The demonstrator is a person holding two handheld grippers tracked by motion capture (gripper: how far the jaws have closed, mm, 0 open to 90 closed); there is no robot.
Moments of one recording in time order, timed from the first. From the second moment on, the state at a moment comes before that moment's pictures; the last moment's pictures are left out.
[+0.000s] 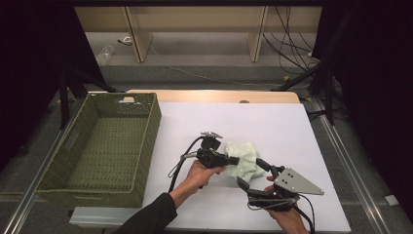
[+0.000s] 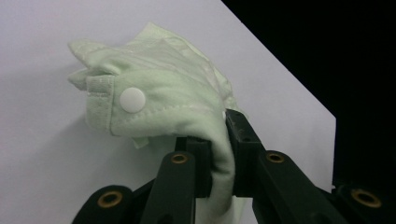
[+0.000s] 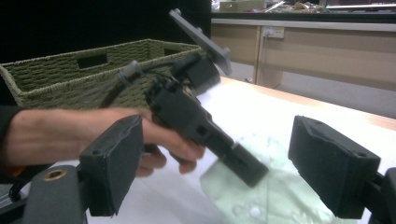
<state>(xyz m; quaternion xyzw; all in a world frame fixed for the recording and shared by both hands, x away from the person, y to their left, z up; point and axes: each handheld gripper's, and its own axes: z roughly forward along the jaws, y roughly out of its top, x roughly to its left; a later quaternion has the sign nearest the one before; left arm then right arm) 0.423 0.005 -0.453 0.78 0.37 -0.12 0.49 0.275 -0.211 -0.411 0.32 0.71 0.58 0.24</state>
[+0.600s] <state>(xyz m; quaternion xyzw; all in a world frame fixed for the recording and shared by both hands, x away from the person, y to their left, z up) 0.414 0.040 -0.415 0.77 0.36 -0.08 0.51 0.275 -0.211 -0.411 0.33 0.71 0.58 0.24</state>
